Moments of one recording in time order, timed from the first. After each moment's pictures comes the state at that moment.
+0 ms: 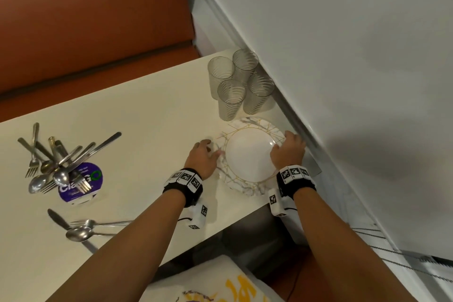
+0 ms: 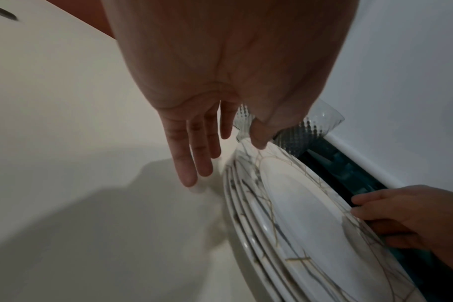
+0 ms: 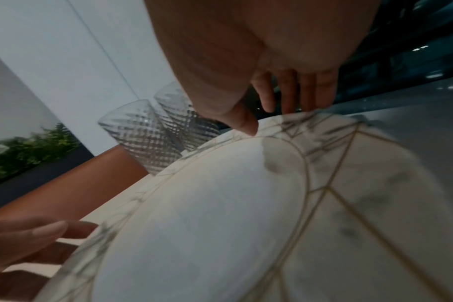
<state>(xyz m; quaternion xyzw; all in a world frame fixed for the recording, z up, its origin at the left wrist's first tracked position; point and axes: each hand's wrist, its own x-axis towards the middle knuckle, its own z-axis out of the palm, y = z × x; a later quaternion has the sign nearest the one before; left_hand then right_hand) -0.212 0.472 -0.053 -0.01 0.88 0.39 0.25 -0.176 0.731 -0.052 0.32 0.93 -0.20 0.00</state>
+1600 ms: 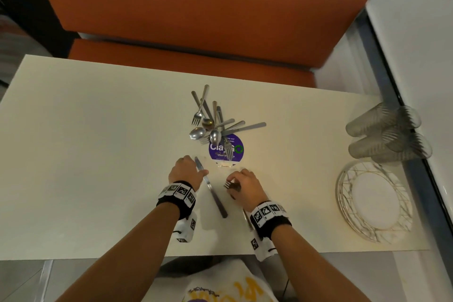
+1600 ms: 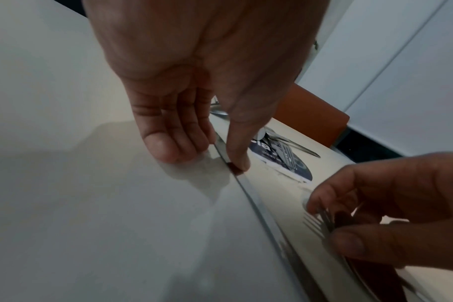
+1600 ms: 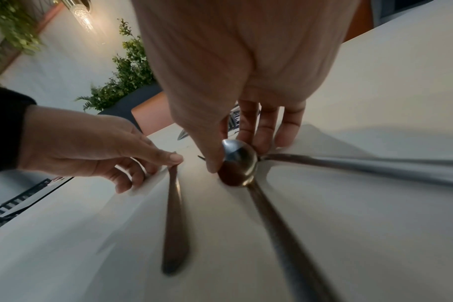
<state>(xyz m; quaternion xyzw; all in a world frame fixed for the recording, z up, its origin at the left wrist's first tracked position) -0.103 0.057 -0.077 -0.30 0.88 0.29 0.20 -0.120 0.267 -0.081 -0.15 0.93 -0.23 0.25</state>
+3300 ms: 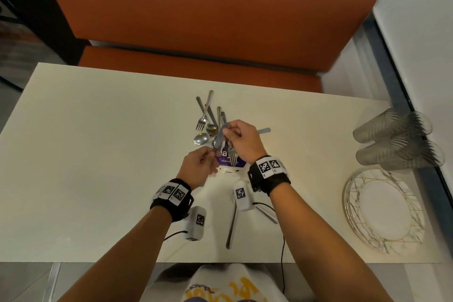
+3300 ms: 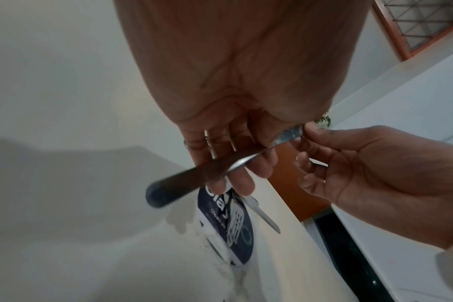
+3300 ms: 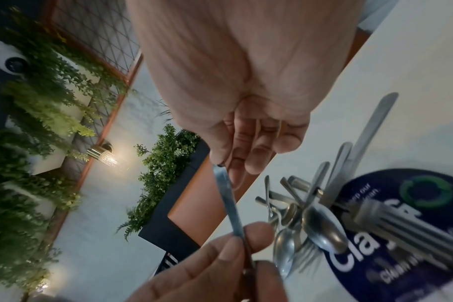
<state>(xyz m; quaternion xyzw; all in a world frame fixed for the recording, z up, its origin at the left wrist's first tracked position) -0.120 0.053 -0.034 -0.18 0.76 0.62 0.07 -0.230 0.198 0.001 -0.08 0.82 -0.53 0.19</state>
